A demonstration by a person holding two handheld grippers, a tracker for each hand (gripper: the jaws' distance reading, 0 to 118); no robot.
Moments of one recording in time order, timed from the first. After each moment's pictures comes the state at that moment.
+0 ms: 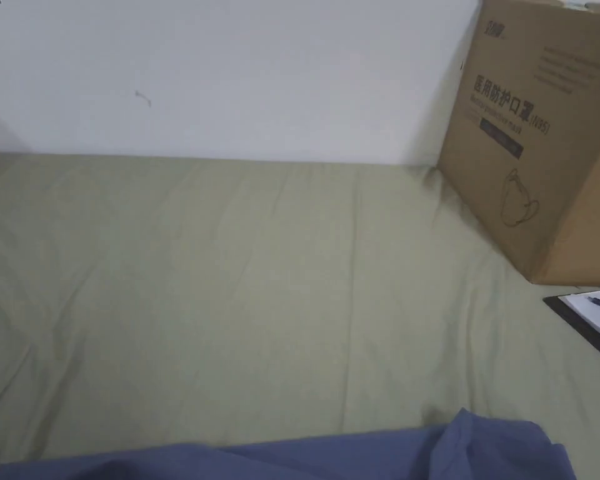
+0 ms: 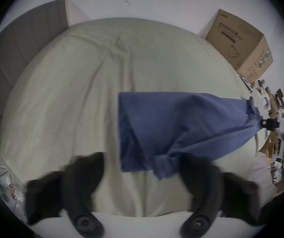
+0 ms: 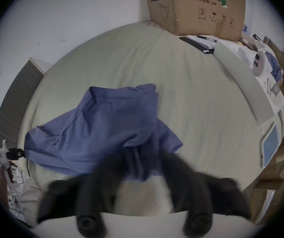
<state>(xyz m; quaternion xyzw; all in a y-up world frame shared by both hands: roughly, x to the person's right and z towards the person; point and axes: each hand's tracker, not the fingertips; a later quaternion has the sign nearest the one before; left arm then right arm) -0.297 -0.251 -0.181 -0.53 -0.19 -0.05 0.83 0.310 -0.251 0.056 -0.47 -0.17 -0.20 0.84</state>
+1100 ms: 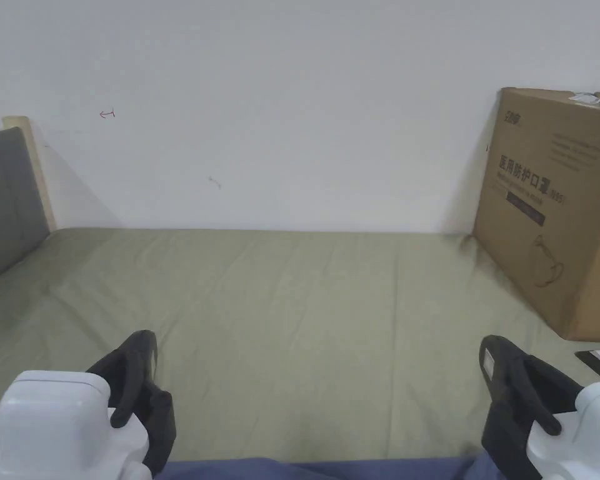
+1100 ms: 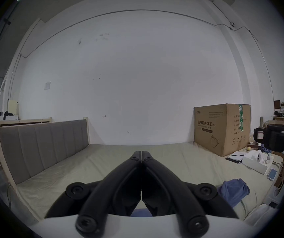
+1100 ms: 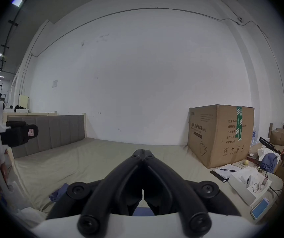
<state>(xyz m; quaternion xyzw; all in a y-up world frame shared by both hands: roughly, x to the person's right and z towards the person) -0.221 -0.093 -0.010 0.01 -0.18 0.00 0.98 0.074 -0.096 0.094 0.02 -0.11 0.02 0.99</state>
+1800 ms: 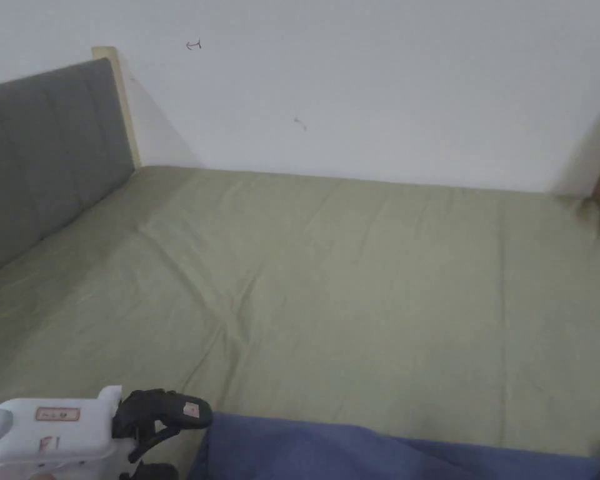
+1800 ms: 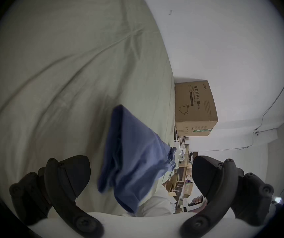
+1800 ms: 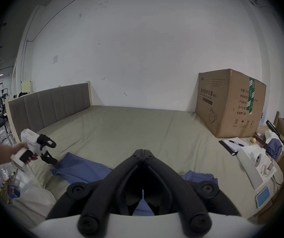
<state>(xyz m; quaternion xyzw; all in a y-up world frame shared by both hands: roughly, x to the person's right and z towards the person) -0.385 -0.316 -0.251 -0.55 -0.32 0.45 0.62 0.084 -0.137 0.061 -0.15 -0.07 0.00 0.99</state>
